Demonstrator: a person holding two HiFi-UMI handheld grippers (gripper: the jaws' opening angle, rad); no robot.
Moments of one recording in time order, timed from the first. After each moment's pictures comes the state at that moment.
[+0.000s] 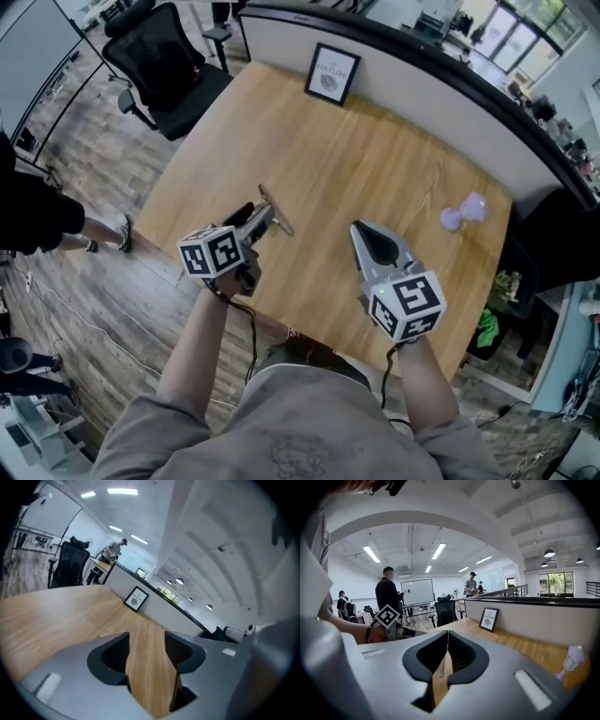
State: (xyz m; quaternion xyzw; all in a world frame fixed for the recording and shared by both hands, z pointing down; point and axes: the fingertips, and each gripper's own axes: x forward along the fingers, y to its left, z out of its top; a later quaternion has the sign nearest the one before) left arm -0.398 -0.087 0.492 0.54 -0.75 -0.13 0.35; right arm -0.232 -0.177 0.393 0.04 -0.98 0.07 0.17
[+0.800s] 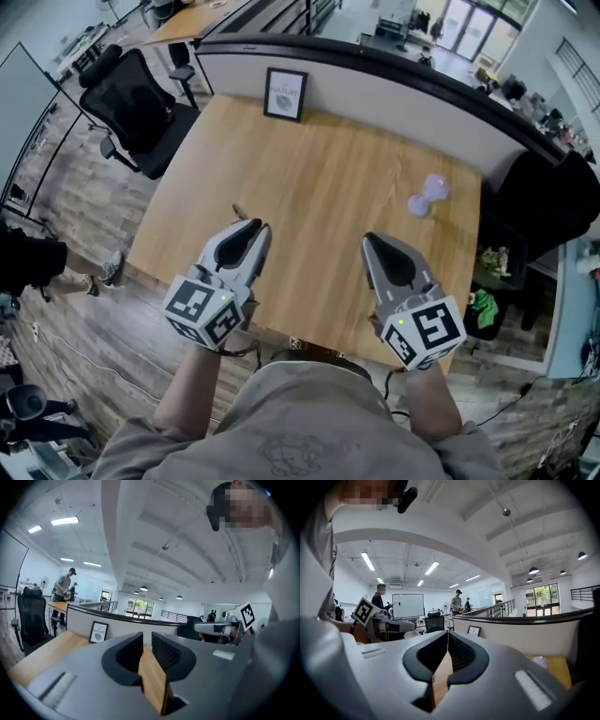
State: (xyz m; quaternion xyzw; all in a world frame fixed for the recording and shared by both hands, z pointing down) left arm -0.259 -0.104 0.316 0.68 -0.72 -0.02 0.11; right arm -0.121 -0.187 0.301 0.12 -0.99 0.05 0.07
